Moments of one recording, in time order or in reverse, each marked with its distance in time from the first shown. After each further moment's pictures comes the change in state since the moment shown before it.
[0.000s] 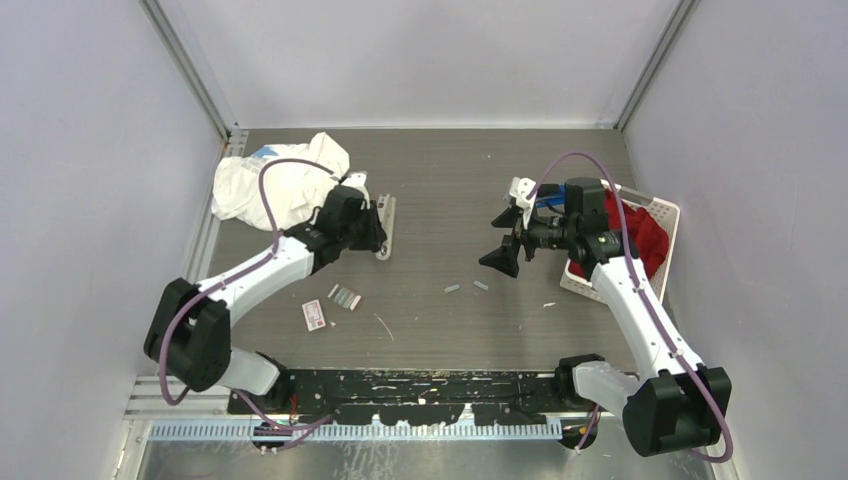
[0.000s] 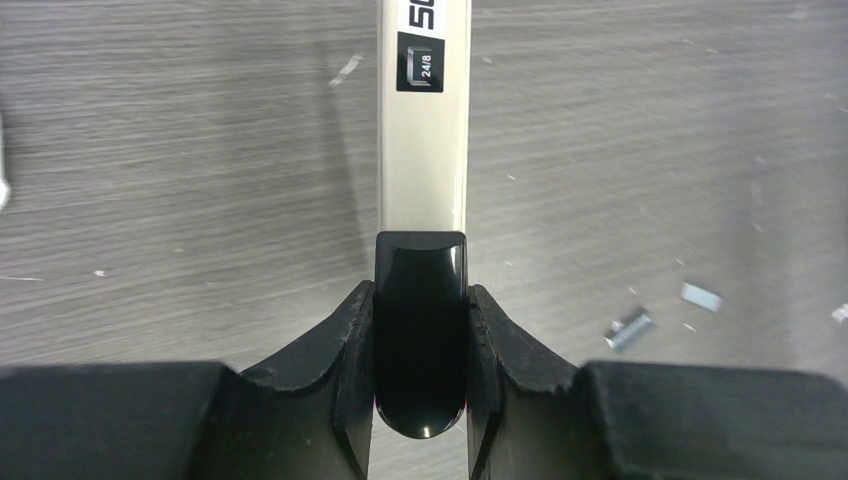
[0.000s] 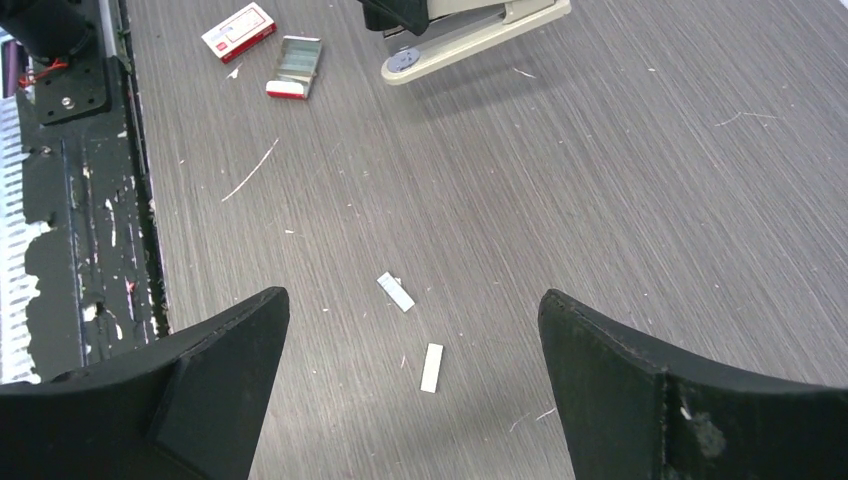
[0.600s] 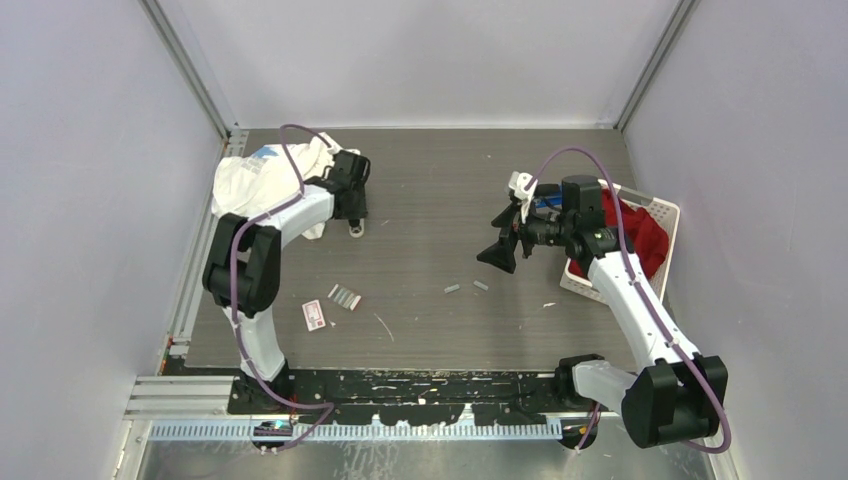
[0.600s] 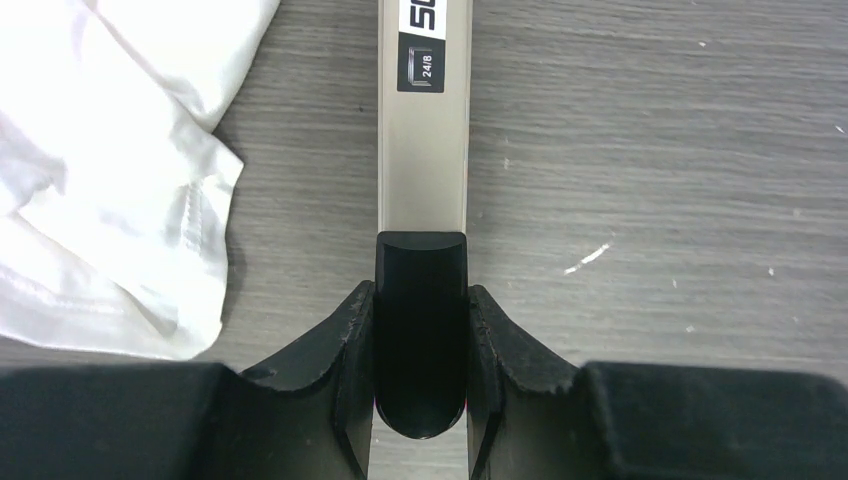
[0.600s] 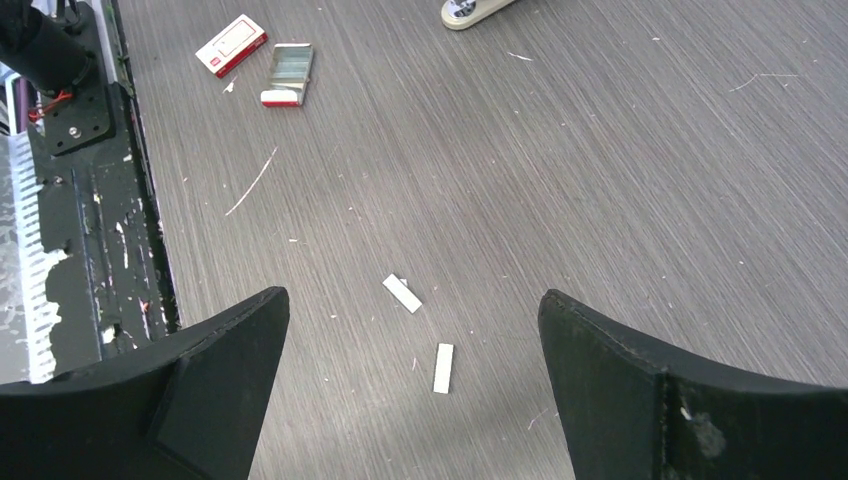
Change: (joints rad) left arm 0.152 0.461 0.414 -0.209 -0.192 0.102; right arm 0.000 0.039 -0.003 0.051 0.030 0.106
